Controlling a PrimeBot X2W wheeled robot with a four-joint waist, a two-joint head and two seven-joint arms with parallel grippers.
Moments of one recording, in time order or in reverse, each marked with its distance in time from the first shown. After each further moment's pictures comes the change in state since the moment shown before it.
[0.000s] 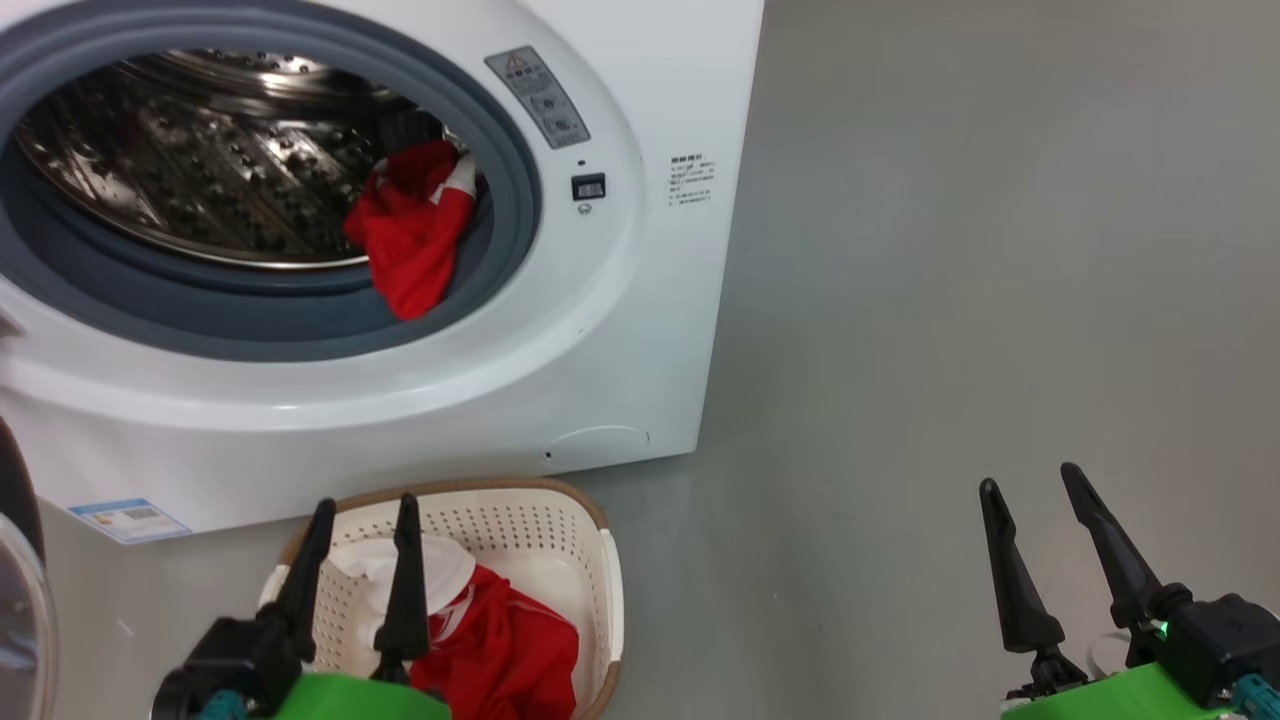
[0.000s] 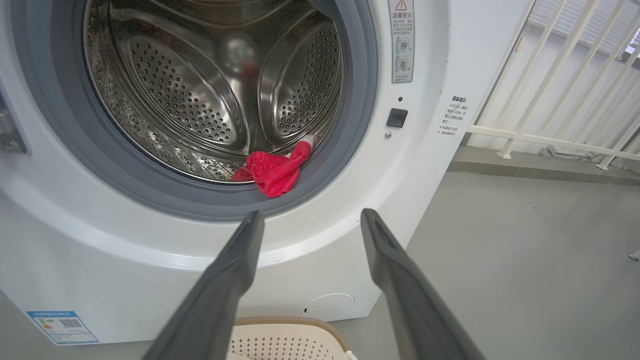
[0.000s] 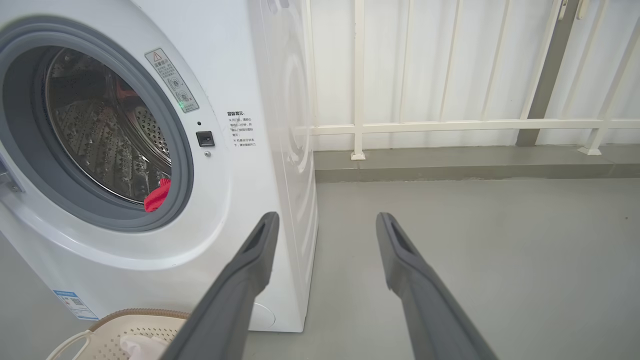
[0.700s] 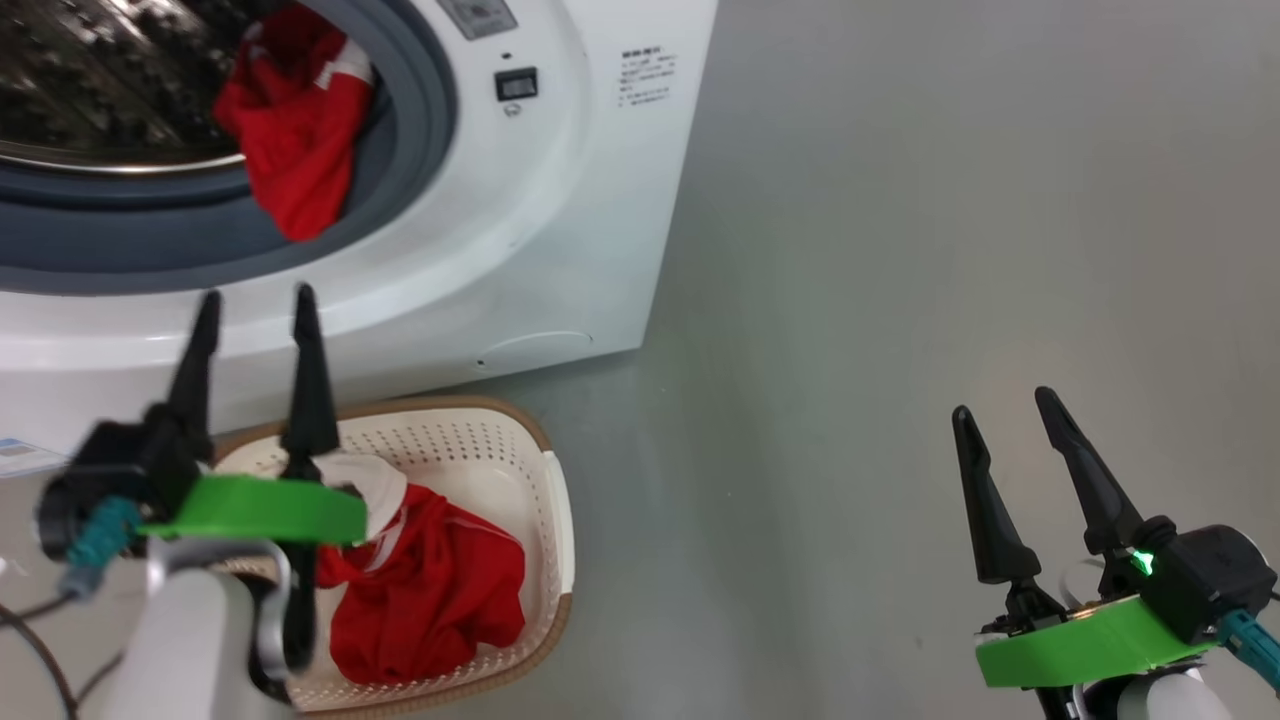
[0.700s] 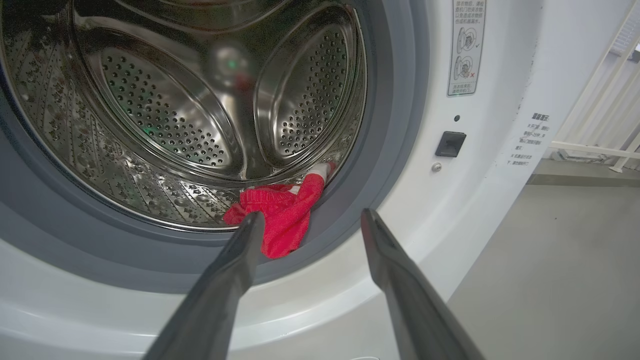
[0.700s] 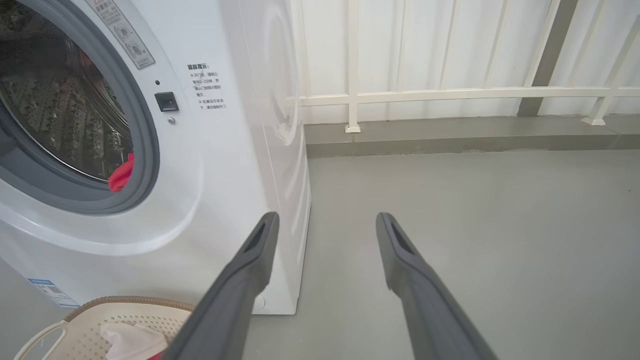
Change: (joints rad) left arm -0.340 0.055 0.059 0.112 0.003 0.005 0.000; right arm -0.124 -0.001 0.045 0.006 0.022 0.000 0.000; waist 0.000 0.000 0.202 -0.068
